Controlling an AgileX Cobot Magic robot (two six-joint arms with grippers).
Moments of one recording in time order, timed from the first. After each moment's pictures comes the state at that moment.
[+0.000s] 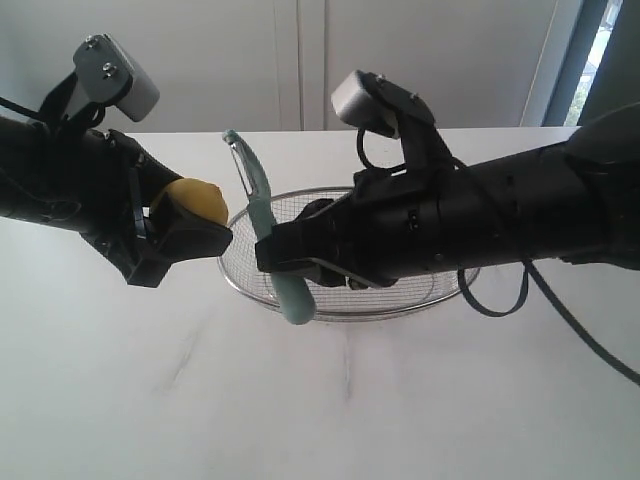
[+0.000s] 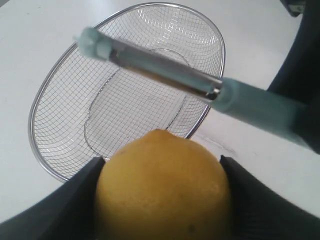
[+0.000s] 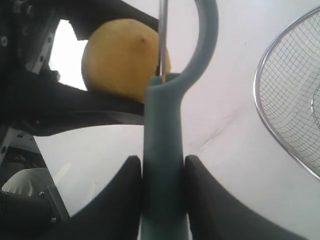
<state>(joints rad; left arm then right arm) -0.43 1.28 -0.89 -0.92 0.62 1.27 0.57 1.39 -0.85 1.34 0.59 -0.98</state>
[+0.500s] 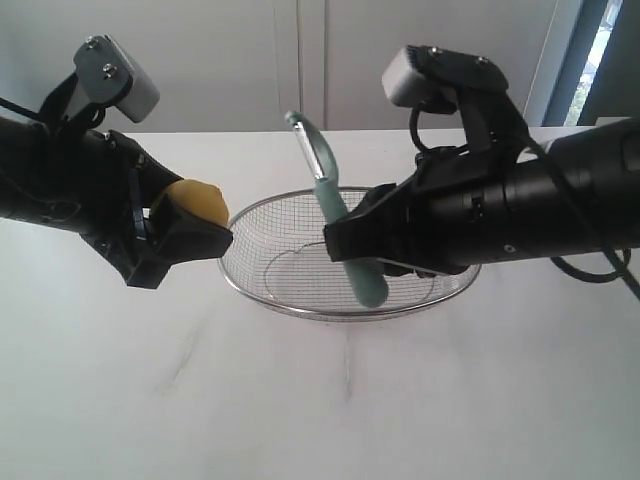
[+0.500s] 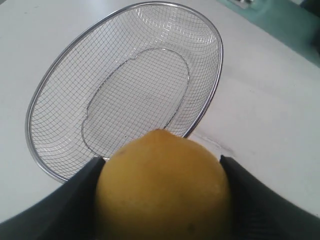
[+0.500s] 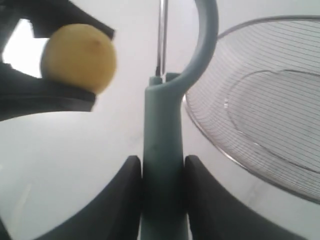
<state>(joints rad) -0.43 1.28 -0.89 -0.92 0.63 1.27 0.57 1.23 -0.84 0.77 0.48 -0.49</state>
